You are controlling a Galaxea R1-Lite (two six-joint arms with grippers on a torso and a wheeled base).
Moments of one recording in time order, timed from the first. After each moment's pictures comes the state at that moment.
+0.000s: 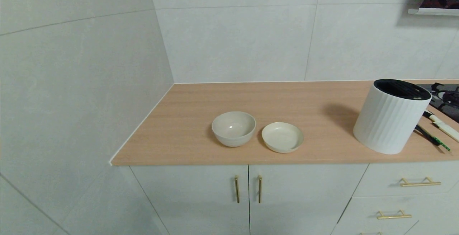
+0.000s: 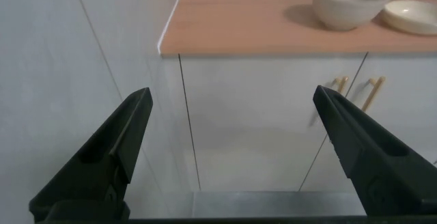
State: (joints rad) left arm 0.00 0.00 0.00 0.00 0.00 0.00; right arm 0.00 0.00 0.00 0.00 0.03 0.01
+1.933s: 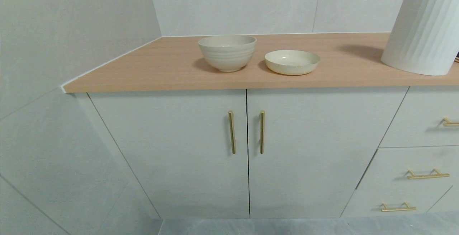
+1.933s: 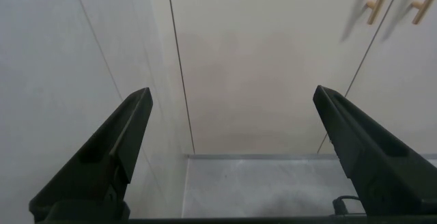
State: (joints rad) left arm 0.00 0.00 0.00 0.00 0.00 0.00; right arm 0.00 0.00 0.00 0.00 0.03 0.01
